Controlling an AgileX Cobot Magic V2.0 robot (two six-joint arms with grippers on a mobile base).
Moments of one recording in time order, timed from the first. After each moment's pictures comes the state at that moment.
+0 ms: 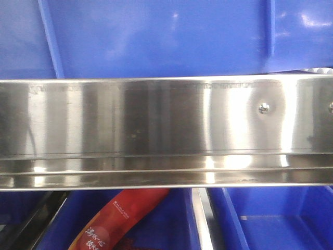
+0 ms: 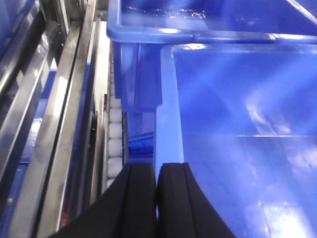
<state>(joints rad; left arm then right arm) 0.02 1.36 -1.51 -0.12 0.82 0.00 0.24 1.40 -1.83 -0.07 1.22 0.10</state>
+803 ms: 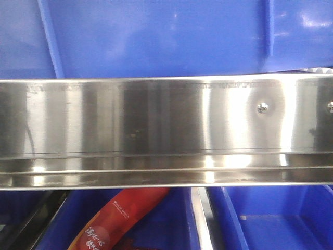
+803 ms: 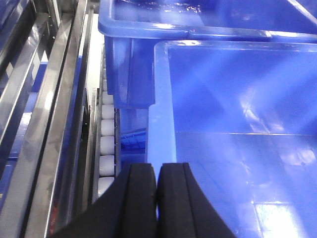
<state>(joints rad) 0.02 1.37 -1.52 -0.14 0.83 0.00 0.26 1.57 -1.92 -0.09 1.23 0.12</state>
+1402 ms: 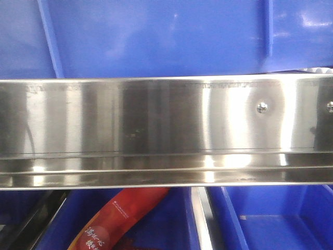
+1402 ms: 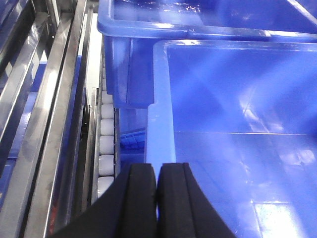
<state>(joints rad) 0.02 1.37 -1.52 -0.14 0.83 0.00 0.31 1.62 -1.89 -0.16 1.23 0.17</state>
